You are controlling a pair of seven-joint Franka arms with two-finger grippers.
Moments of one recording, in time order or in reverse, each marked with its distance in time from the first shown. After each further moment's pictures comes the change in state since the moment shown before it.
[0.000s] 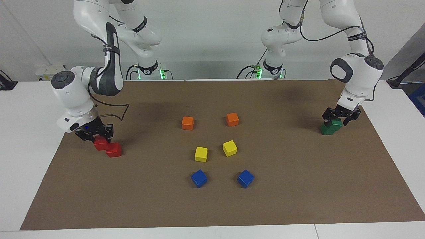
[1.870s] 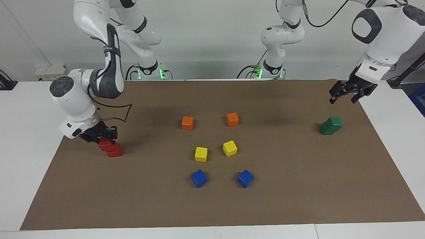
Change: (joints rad) left arm -0.119 -0.051 -0.041 0.552 0.009 -0.739 -0.301; right arm 0.034 0.070 0.001 0.128 0.016 -0.147 0.059
